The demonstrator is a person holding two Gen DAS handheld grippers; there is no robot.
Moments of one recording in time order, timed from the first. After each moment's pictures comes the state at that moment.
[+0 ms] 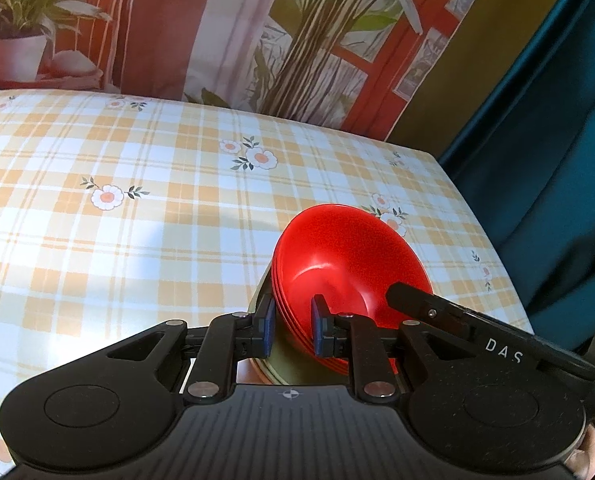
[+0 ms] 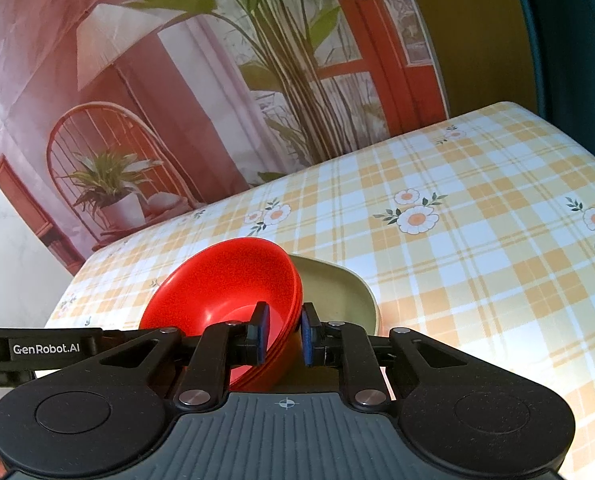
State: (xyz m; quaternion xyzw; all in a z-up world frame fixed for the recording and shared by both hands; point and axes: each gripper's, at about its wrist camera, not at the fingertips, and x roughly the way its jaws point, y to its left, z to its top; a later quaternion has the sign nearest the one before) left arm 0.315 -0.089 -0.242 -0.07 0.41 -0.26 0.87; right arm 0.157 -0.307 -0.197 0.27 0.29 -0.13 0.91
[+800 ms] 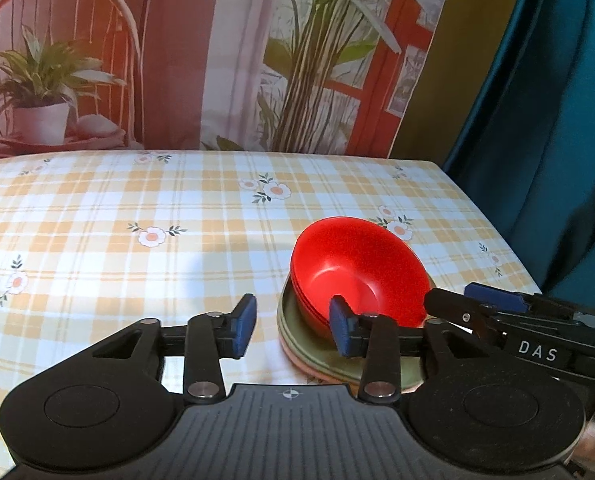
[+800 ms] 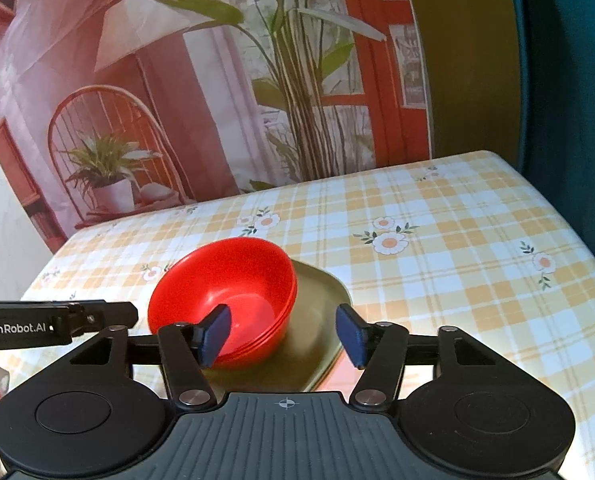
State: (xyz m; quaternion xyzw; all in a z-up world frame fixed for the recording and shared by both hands) left arm 0.270 -0.071 -0.211 0.00 0.35 -0.24 0.91; right arm 0.123 -0.275 -0.162 0.18 0.30 -0.17 0.92
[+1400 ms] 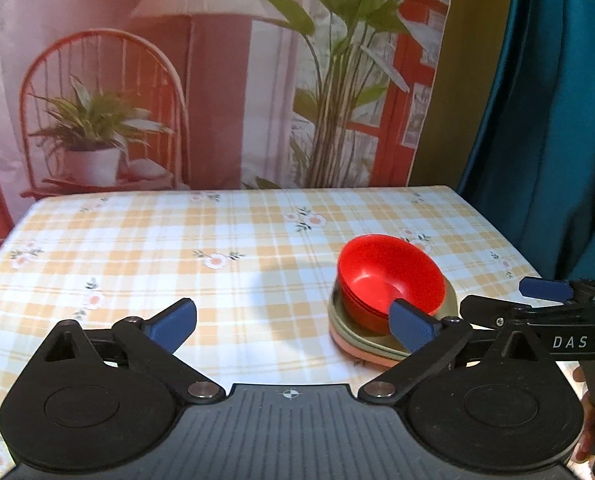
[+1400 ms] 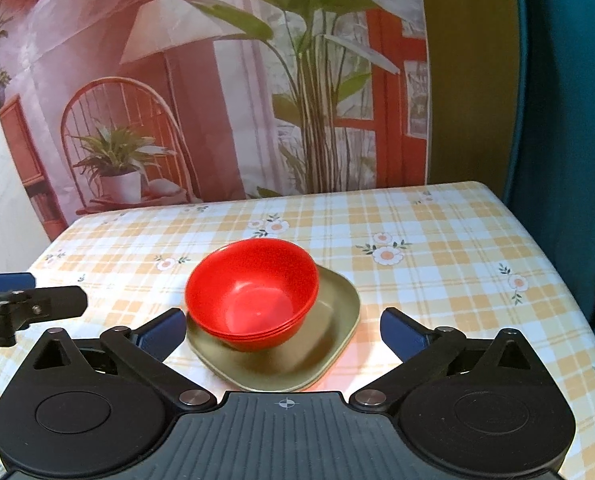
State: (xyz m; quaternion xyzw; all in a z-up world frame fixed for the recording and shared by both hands) left arm 0.219 -0.021 -0.179 0.02 0.29 -0.21 0.94; right arm 0.104 -0.231 -0.128 0.14 0.30 -0.18 0.93
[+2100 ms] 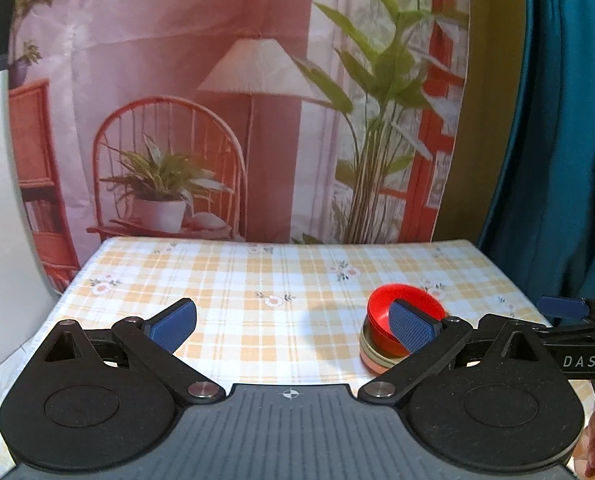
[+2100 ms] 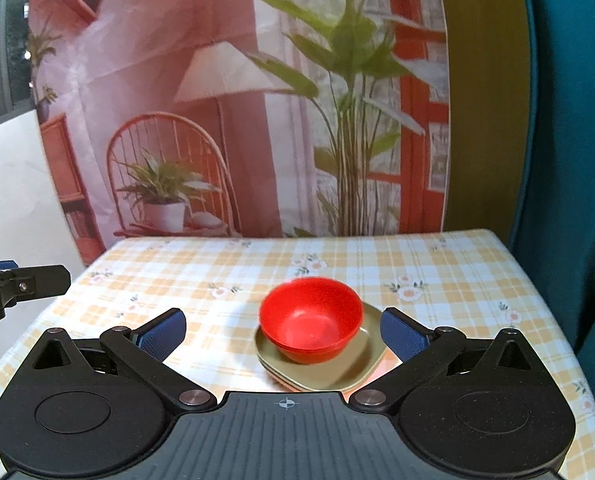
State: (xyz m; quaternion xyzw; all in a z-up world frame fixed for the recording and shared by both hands) left arm 0.135 0.031 -0.112 0.01 0.21 -0.15 0.97; right arm 0.059 -0.166 -0.058 0.10 0.24 -0.15 0.95
